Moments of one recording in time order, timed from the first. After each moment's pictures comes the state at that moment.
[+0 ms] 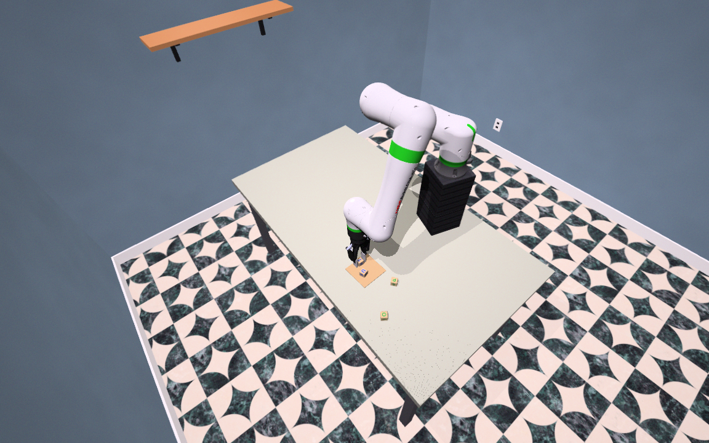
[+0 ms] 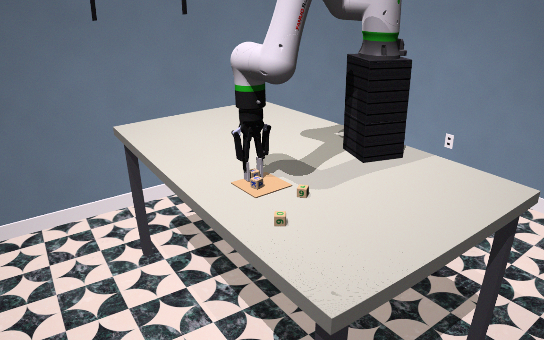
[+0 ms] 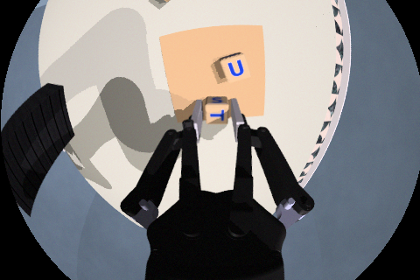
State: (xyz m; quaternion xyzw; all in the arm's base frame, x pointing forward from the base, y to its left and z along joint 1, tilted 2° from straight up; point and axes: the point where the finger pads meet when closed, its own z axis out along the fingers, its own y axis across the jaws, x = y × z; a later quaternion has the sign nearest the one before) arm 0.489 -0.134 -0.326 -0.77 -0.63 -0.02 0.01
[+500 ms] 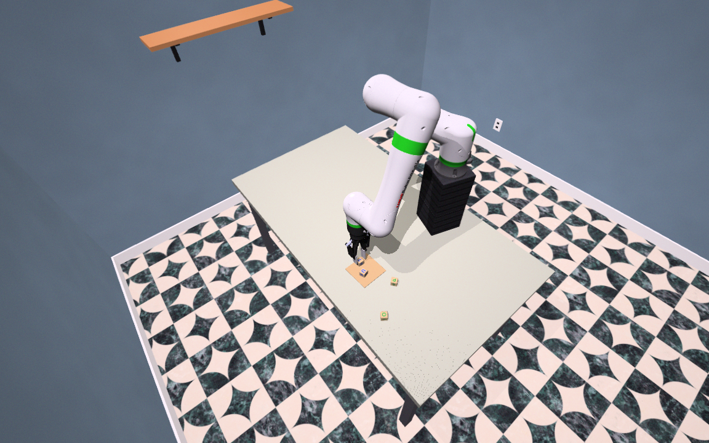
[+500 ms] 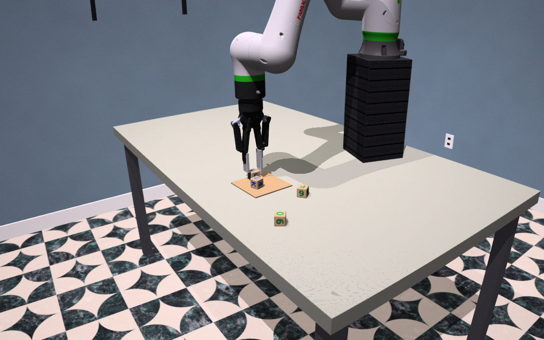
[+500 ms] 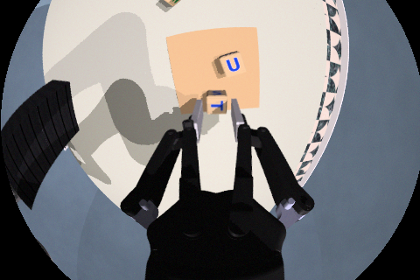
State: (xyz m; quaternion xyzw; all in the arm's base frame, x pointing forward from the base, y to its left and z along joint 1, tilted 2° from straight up) arm 0.488 -0.135 -0.297 -0.77 -0.63 -0.02 0.01
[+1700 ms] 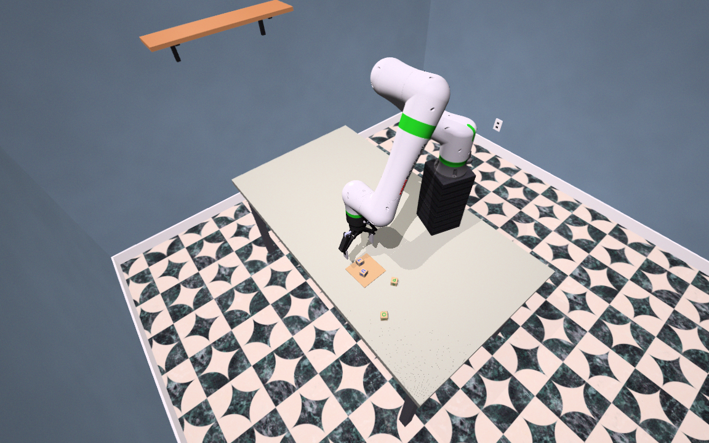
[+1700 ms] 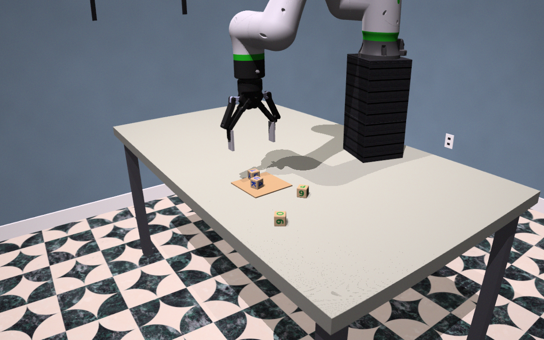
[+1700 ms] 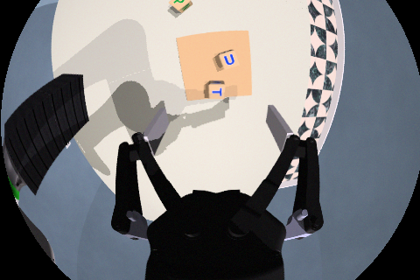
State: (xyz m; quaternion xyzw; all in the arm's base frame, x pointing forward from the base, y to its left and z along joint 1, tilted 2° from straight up) arm 0.487 -0.137 -0.236 -0.77 -0.63 -0.02 0.01
